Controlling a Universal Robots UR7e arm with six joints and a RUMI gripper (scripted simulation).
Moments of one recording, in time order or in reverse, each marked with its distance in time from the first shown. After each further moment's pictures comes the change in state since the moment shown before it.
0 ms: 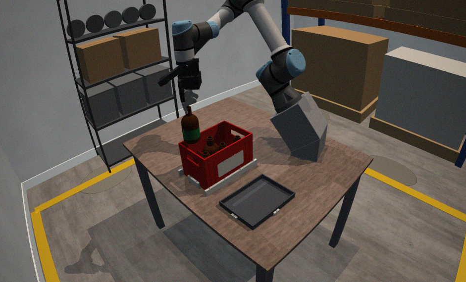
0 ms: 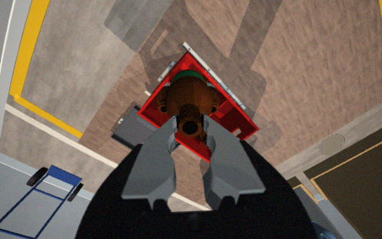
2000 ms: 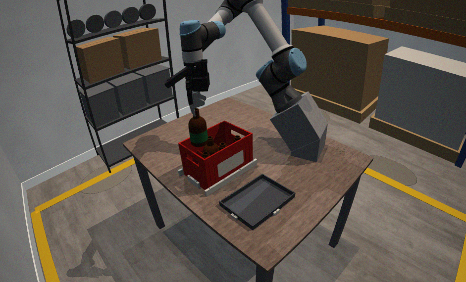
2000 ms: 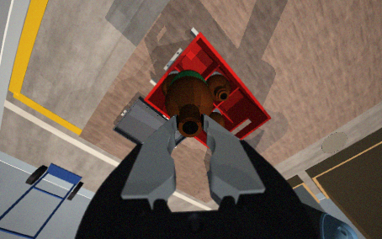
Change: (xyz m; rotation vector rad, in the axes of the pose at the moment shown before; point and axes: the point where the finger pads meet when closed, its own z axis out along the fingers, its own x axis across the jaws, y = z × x) arm -0.025 0.035 0.000 0.000 0.000 -0.002
